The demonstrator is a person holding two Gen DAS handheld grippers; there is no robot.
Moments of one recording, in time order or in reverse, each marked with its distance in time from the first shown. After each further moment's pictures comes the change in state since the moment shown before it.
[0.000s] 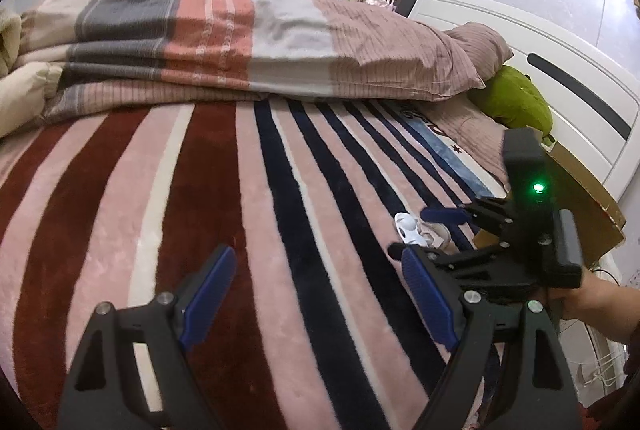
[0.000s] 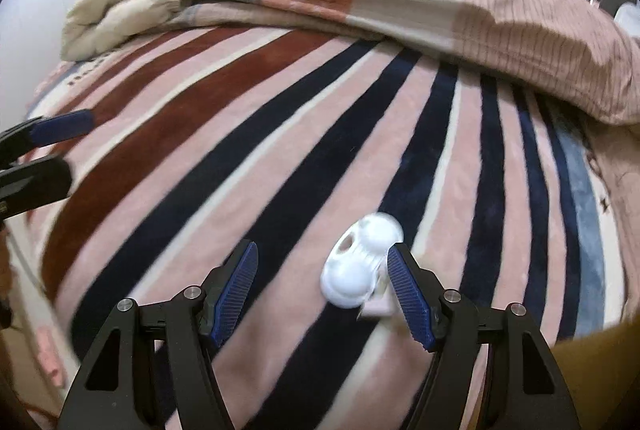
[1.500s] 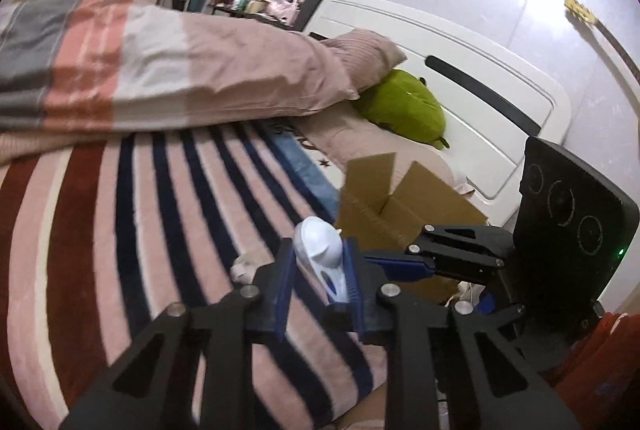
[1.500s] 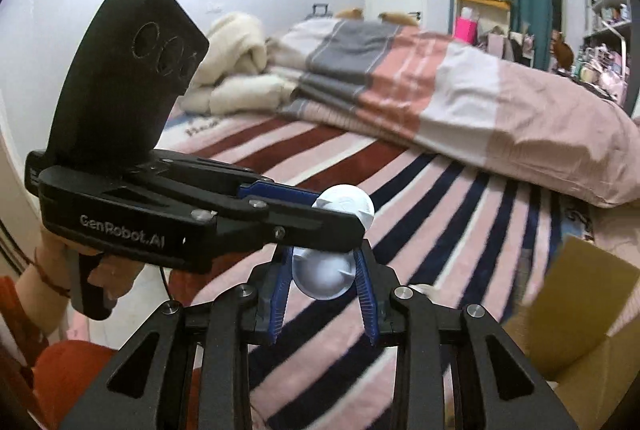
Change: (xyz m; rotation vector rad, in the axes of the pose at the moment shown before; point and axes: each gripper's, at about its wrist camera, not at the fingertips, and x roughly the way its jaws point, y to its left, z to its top) left arm -0.043 -0.136 0.057 0.080 0.013 -0.338; right arm -0.178 0.017 -0.021 -0.119 -0.309 0.238
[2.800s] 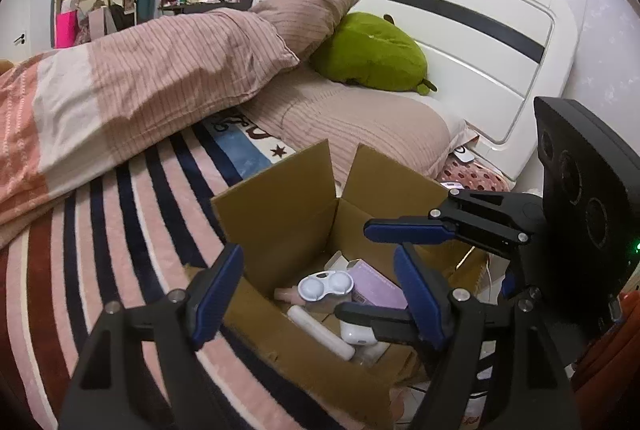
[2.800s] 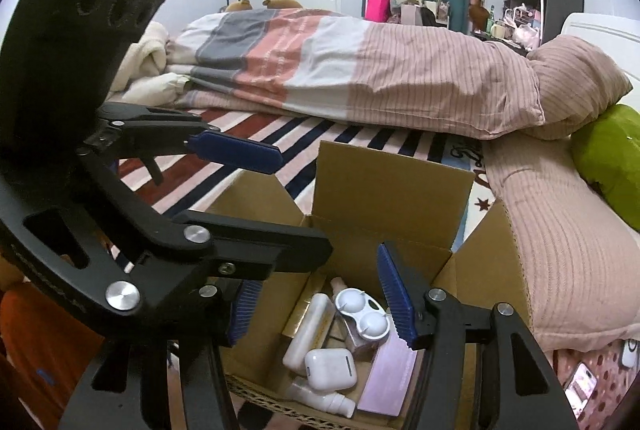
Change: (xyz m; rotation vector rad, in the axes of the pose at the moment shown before) left arm 0.108 -0.107 0.040 0.228 0.147 0.072; right arm -0.078 -0.123 -0.052 0.128 0.074 -0.235
